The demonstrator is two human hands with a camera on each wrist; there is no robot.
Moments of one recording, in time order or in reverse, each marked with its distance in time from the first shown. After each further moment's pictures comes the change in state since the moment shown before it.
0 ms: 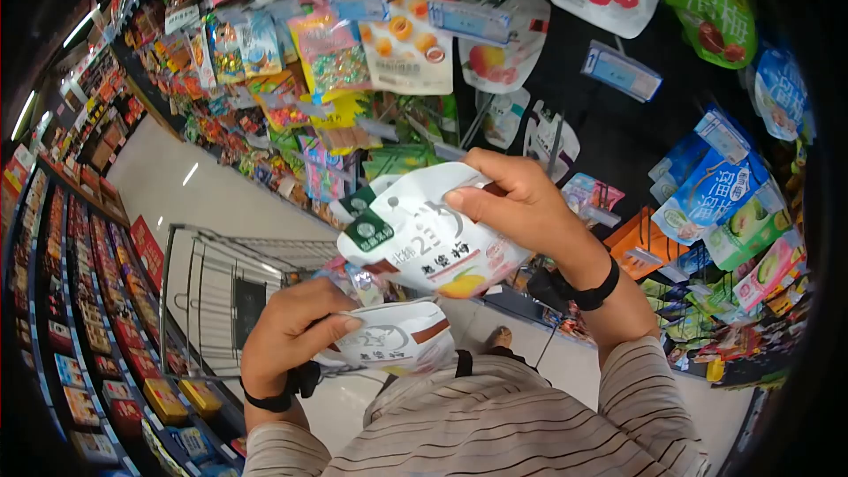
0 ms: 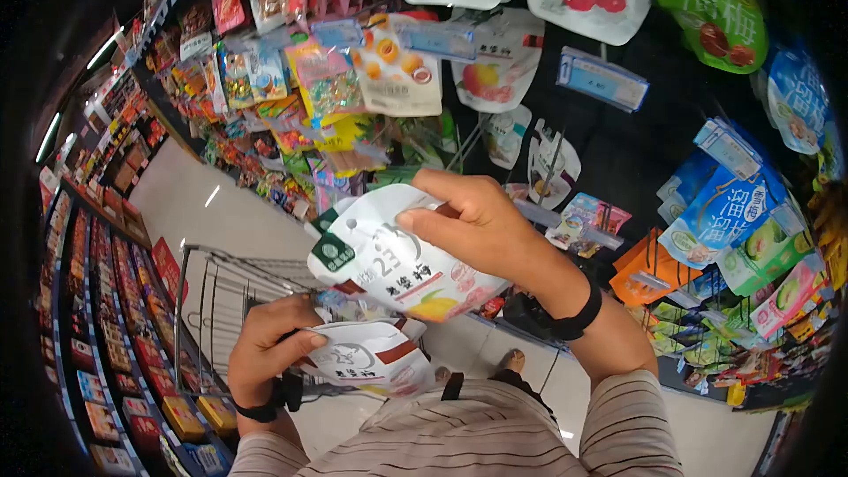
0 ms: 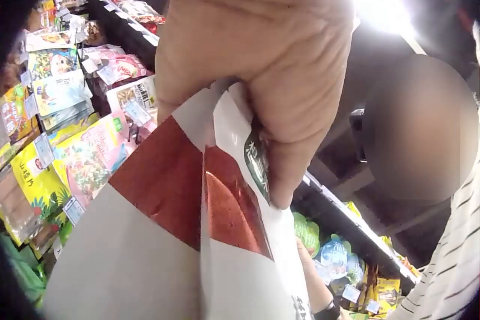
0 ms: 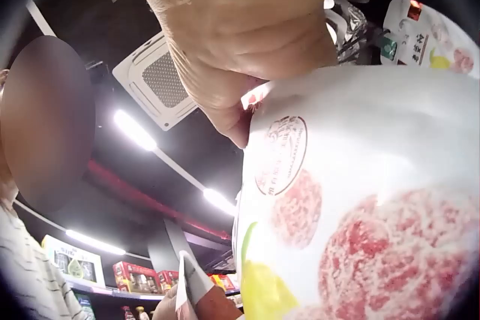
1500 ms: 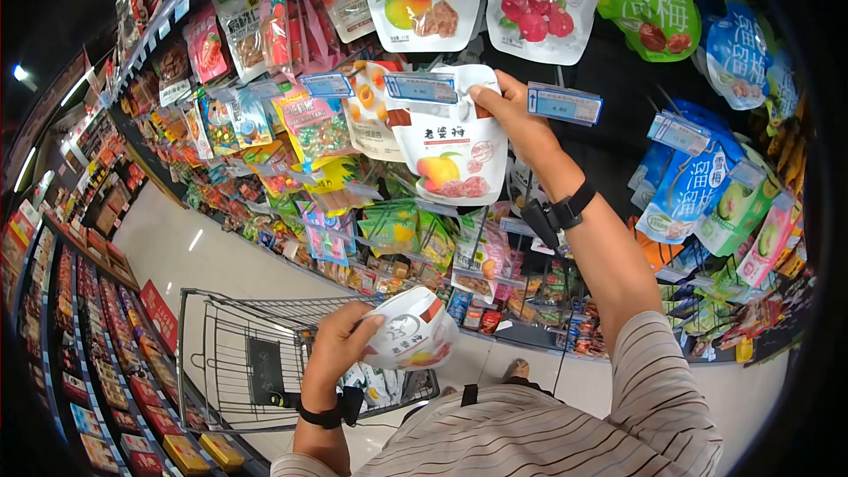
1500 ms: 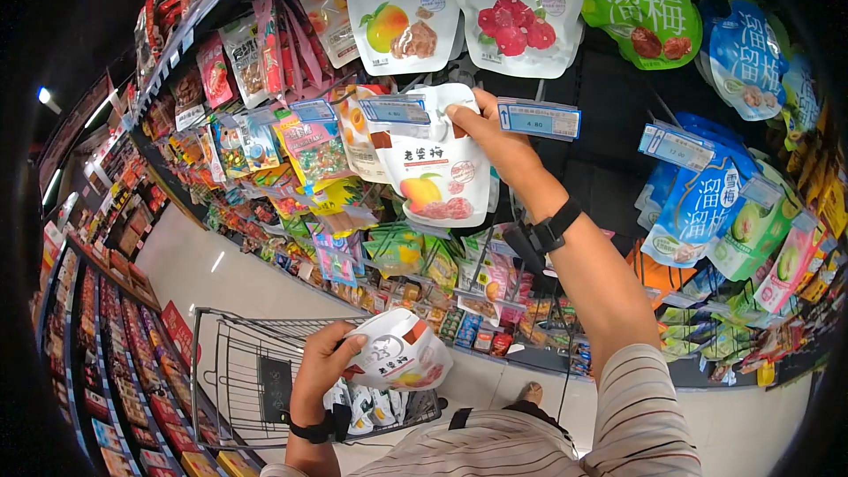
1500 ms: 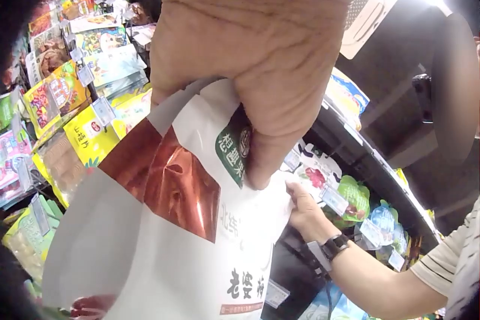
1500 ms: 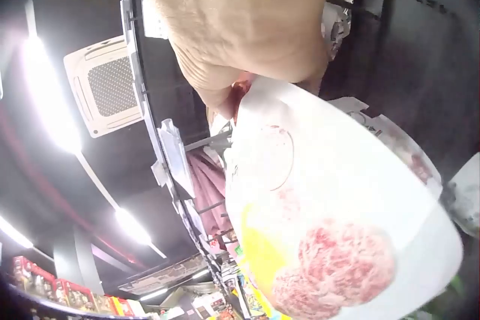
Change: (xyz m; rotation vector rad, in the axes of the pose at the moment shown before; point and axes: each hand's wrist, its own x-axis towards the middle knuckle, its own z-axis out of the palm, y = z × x) left_hand 0.027 -0.069 0.063 -0.073 0.183 -0.247; right_hand 0.089 0.042 -0.125 0.010 0.469 -0.117
